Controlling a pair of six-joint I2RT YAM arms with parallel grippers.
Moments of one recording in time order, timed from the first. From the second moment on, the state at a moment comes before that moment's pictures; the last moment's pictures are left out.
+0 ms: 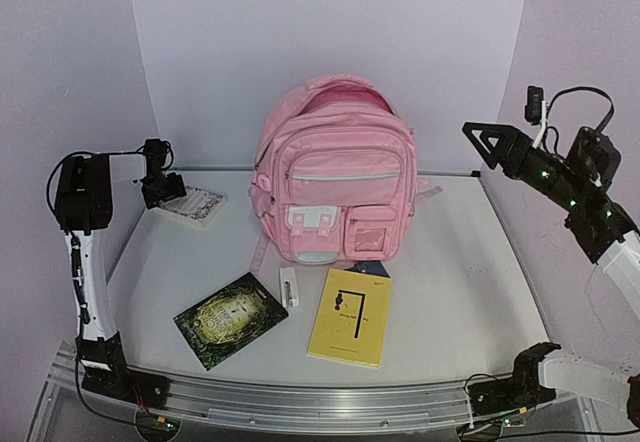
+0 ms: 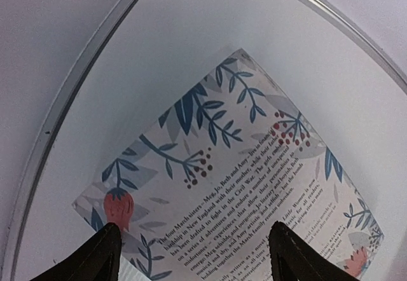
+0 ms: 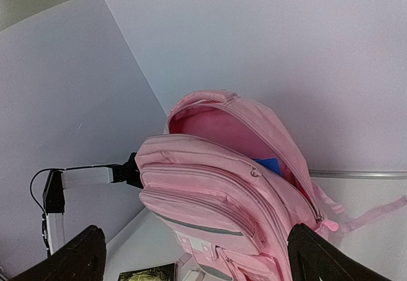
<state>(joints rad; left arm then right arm) 0.03 2.23 1.70 -0.43 -0.06 -0.41 0.27 0.87 0.99 -0.04 -0.45 0.46</state>
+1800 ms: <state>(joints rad) 0.04 2.64 2.42 -0.77 -0.02 -0.18 0.27 0.84 0.99 -0.06 -0.44 0.47</state>
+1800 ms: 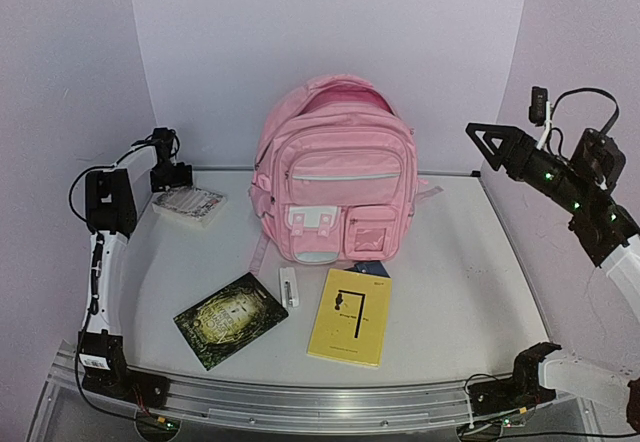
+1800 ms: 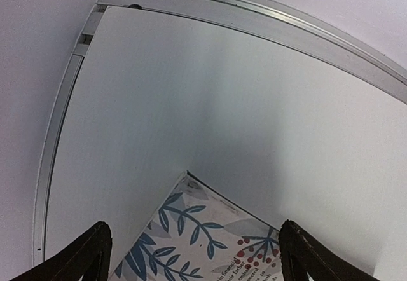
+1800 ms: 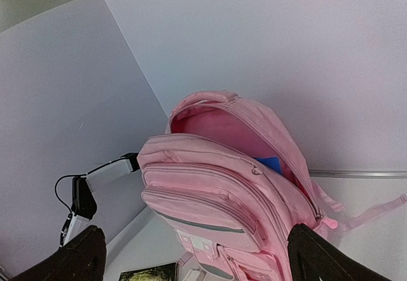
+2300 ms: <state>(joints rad) 0.03 2.55 2.21 -0.67 0.01 -0.13 0.27 0.83 0.98 -0.06 -0.44 0.47</state>
